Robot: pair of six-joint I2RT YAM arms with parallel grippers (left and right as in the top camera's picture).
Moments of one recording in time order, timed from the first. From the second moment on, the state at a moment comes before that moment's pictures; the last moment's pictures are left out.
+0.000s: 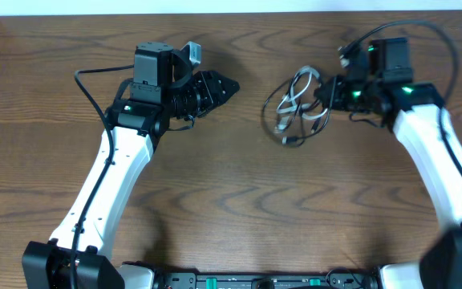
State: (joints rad) left arm -0.21 1.50 1.23 -0.46 0.66 -0.73; right arm 0.12 1.55 1.32 -0.63 -0.47 0.34
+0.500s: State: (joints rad) left arm -0.37 1.59 1.23 -0.39 0.64 -0.82; right arm 0.12 1.44 1.33 -0.60 -0.41 0.44
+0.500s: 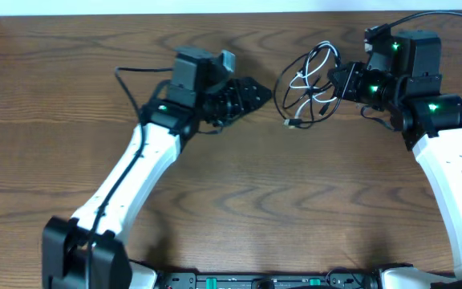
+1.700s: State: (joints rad) left arm -0.55 2.06 1.22 0.17 0.82 -1.41; right arm 0.12 1.44 1.33 -0.62 -0.43 0.40
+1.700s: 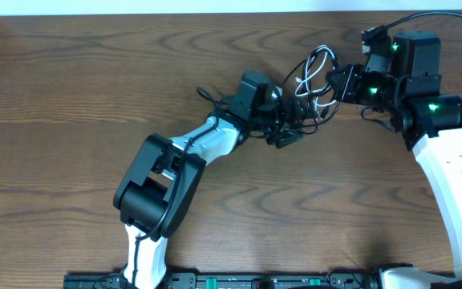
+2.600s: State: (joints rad) left arm -0.14 1.55 1.22 -0.39 0.58 -0.91; right arm 0.08 1.48 1.33 -0.80 -0.11 0.13
